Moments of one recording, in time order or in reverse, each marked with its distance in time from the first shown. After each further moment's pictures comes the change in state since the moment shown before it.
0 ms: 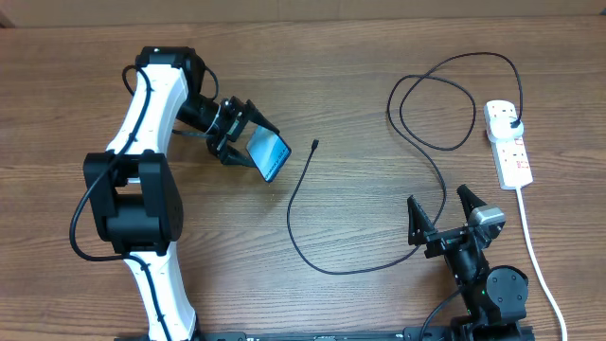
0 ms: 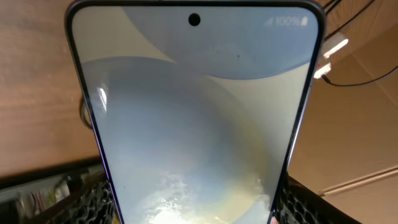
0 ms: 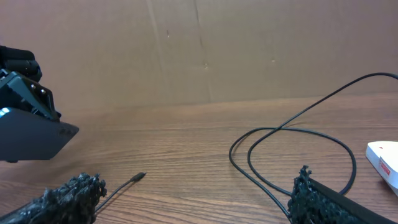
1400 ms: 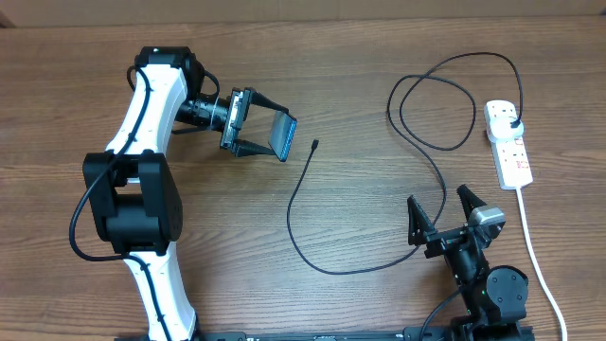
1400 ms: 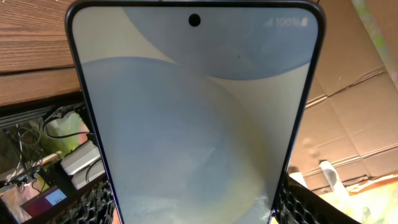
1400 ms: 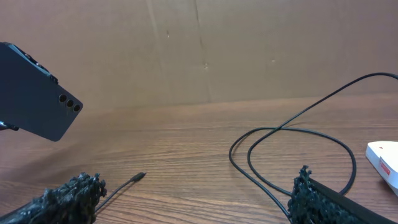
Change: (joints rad) left arm -0.002 0.000 0.000 -0.076 0.361 -0.029; right arm 0.000 0.000 0.000 0.000 0.000 -0.001
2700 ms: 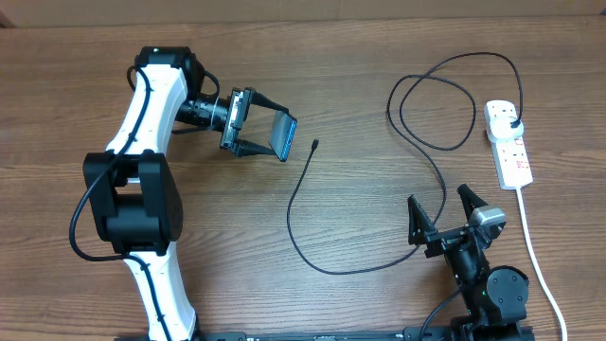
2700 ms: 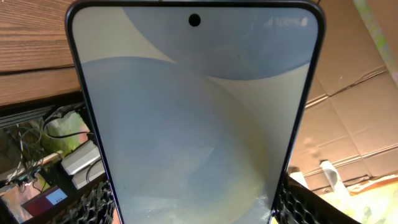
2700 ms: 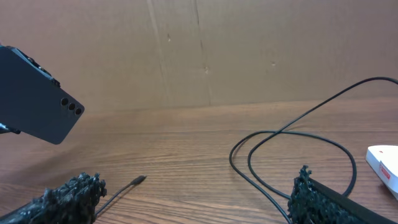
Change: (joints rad) left arm -0.005 0.000 0.000 0.000 0.000 0.001; right arm 0.000 0.000 0.000 0.013 0.000 0.000
